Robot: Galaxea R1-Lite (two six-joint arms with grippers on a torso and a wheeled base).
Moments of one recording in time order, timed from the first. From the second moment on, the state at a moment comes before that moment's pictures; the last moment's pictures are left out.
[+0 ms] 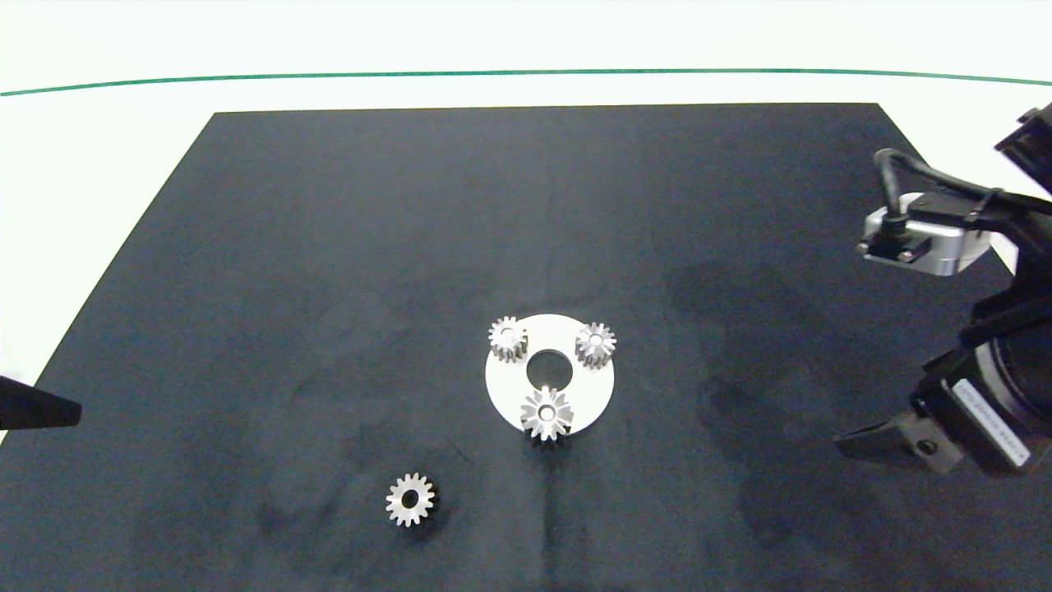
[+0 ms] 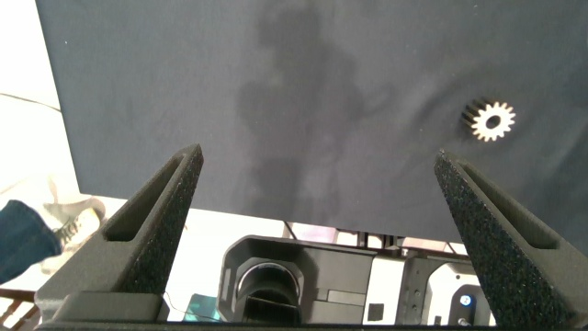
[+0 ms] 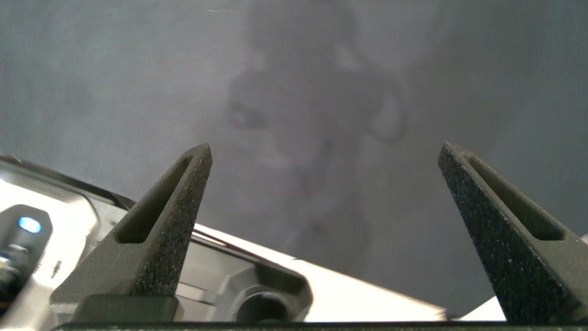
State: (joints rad) left arm -0.10 1.17 -1.51 1.19 0.11 -0.21; right arm 0.64 1.50 -1.57 1.10 -0.30 0.02
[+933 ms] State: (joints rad) left arm -0.15 1.13 -1.50 1.19 0.11 -0.21; right arm 0.85 1.92 -1.94 1.05 -0.22 -0.29
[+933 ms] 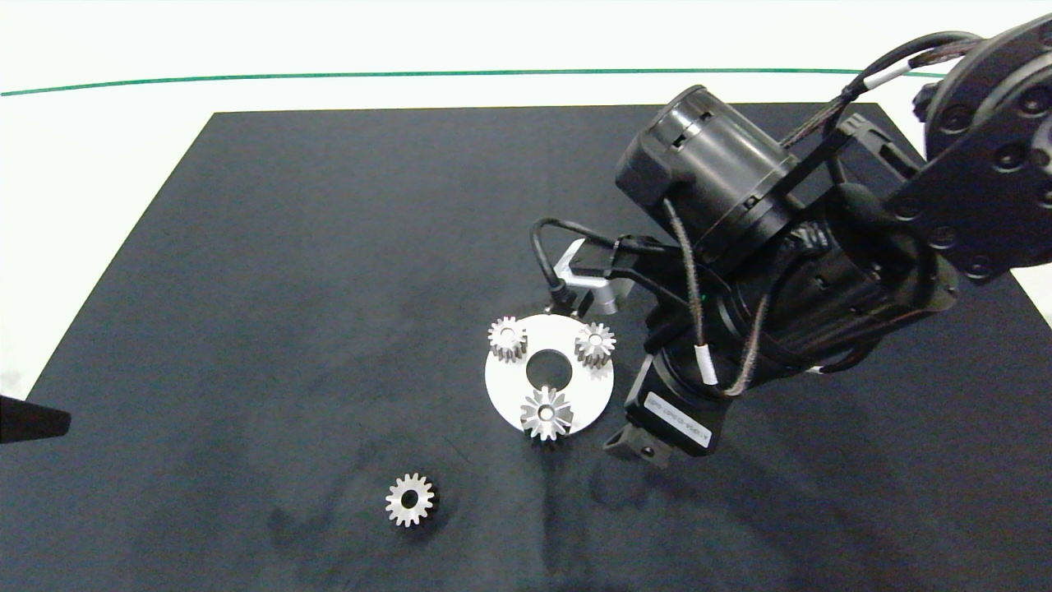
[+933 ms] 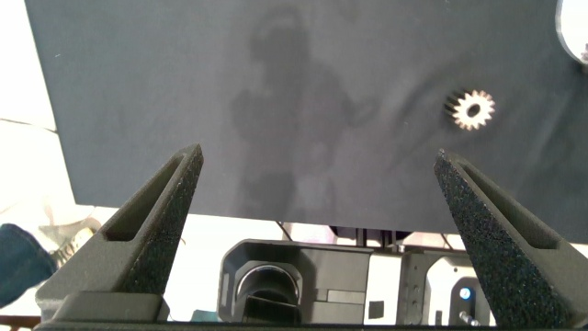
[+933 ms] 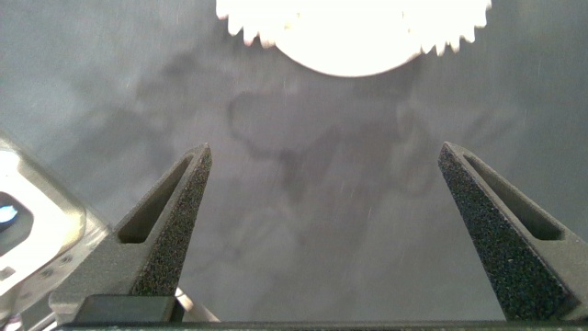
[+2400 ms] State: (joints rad) left arm -0.15 1.10 -1.51 1.19 0.11 -0.21; right arm 0.92 2.11 -1.94 0.82 -0.23 -0.39
